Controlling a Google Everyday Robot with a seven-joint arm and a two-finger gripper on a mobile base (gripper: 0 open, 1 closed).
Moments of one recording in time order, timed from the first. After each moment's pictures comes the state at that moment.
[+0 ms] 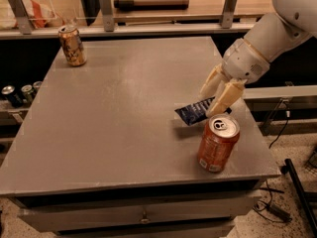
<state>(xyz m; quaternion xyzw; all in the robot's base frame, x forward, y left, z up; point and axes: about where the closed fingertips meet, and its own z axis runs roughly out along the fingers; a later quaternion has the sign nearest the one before) 0.525 -0.141 0.872 -0.70 0.64 0.24 0.20</state>
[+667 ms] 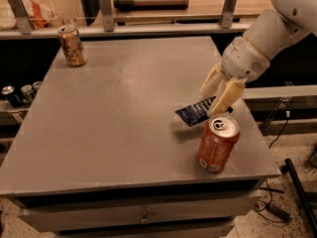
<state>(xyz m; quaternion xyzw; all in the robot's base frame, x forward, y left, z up) 0.520 -0.139 0.877 -0.71 0.63 0.24 0.19</state>
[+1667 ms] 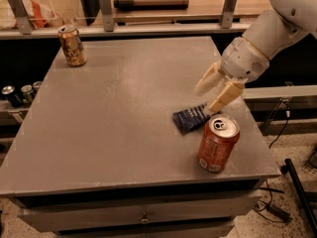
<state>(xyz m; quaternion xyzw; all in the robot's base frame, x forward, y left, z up) 0.517 -0.137 0.876 -0.72 0.61 0.26 0.19</state>
